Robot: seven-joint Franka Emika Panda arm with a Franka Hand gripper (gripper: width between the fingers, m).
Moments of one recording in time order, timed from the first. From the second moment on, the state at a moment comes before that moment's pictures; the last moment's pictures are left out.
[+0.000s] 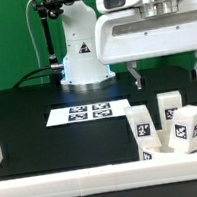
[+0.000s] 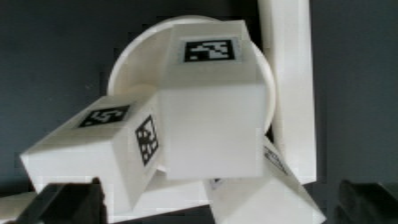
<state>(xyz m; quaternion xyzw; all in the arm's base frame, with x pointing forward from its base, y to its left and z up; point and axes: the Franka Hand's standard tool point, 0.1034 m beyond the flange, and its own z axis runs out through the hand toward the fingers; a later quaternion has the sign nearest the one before) 0.612 0.090 0.120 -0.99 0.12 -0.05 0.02</state>
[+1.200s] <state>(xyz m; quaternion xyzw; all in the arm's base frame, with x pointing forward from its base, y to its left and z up) 0.592 0.096 0.092 -0.99 0.12 -0.06 0.01</state>
